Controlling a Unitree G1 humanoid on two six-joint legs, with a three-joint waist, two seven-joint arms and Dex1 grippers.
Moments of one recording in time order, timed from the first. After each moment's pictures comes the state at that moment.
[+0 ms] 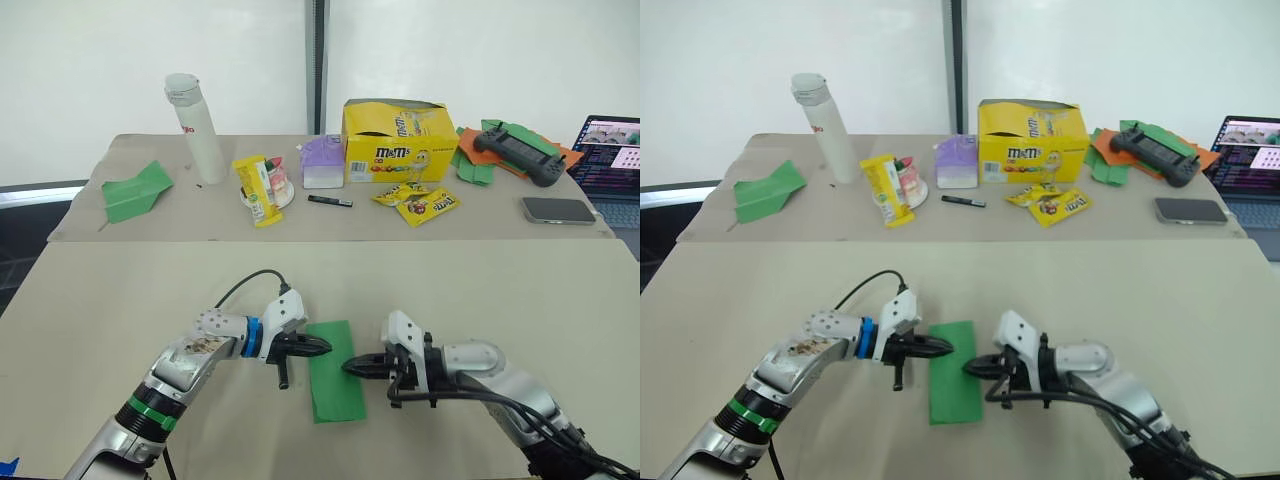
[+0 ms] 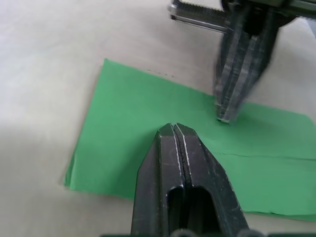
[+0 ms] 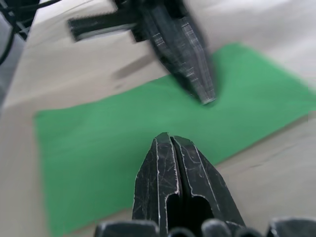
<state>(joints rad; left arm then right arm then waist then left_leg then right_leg) -0.31 0.55 -0.35 -0.14 -0.31 0.54 -1.04 -0.17 -0.59 0.33 -0.21 0.36 0.41 0.95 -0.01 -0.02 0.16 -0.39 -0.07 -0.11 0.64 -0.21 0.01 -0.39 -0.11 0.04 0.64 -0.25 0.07</state>
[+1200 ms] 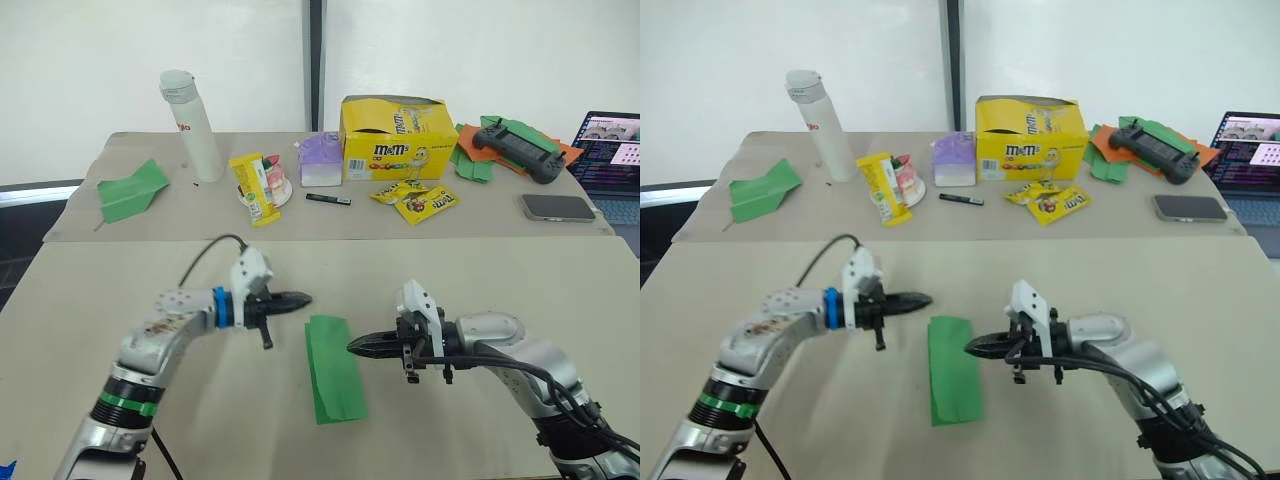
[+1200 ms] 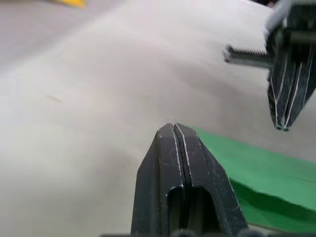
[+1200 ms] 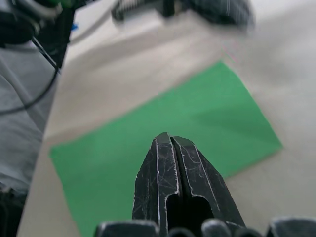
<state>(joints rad) -0.35 0.60 -0.08 -0.16 -0.46 0.54 -1.04 -0.23 -0.66 0.21 -0.34 0.51 0.63 1.07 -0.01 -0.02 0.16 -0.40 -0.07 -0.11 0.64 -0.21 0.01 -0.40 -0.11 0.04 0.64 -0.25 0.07</state>
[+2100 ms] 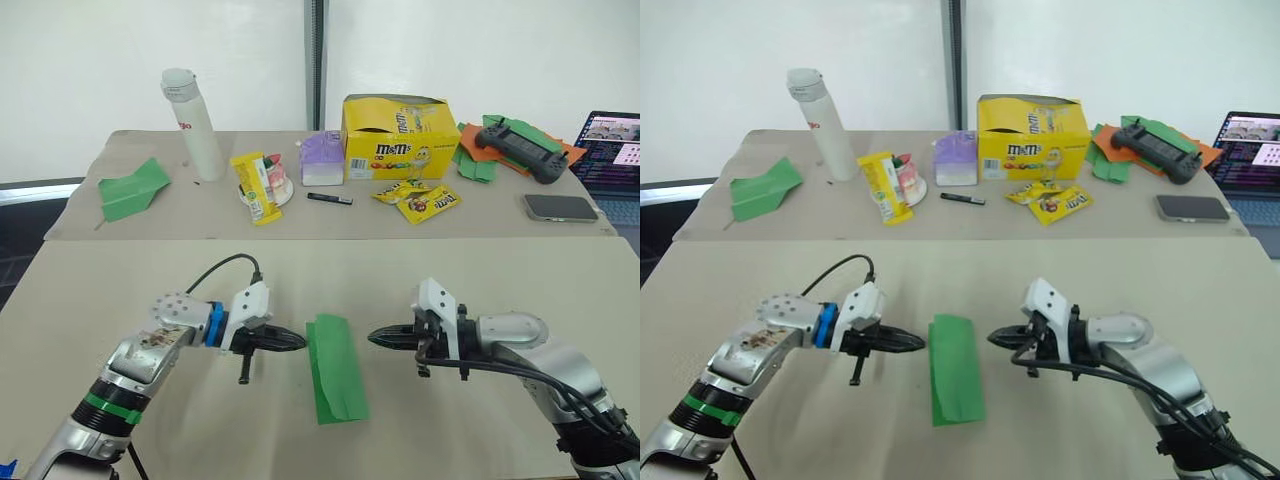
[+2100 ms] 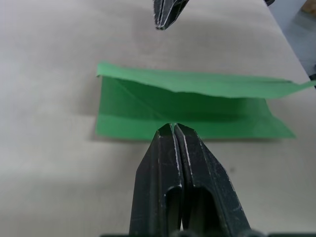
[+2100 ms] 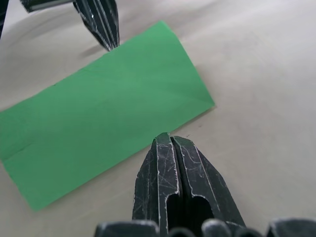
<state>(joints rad) -0.31 0.68 -0.25 -0.14 -0.34 0.37 -1.27 -0.18 -0.73 0.15 -0.36 0.44 0.61 0.98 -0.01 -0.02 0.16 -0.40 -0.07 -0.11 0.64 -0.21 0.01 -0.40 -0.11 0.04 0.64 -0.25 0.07</state>
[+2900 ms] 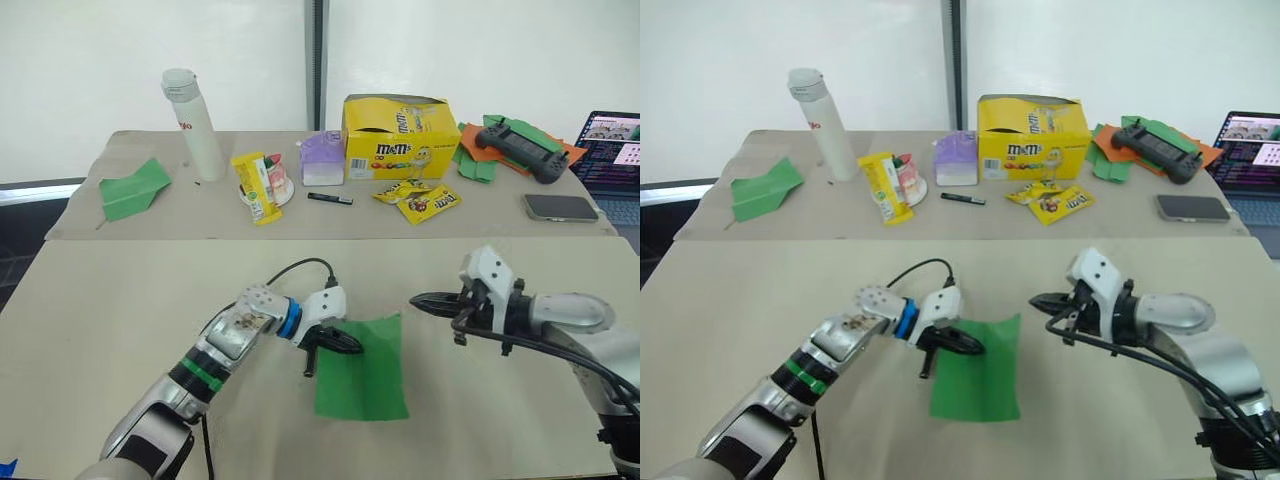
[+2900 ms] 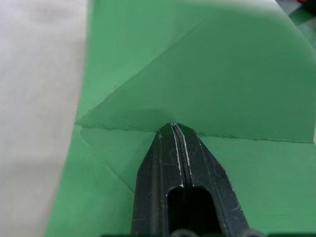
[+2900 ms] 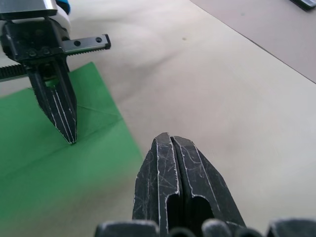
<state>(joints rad) -0.58 0.37 -0.52 0.13 -0.15 0.41 -1.22 -0.14 -0.84 -0.09 -0.41 0.47 0.68 0.91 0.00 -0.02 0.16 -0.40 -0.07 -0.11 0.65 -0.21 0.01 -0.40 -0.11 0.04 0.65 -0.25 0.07</state>
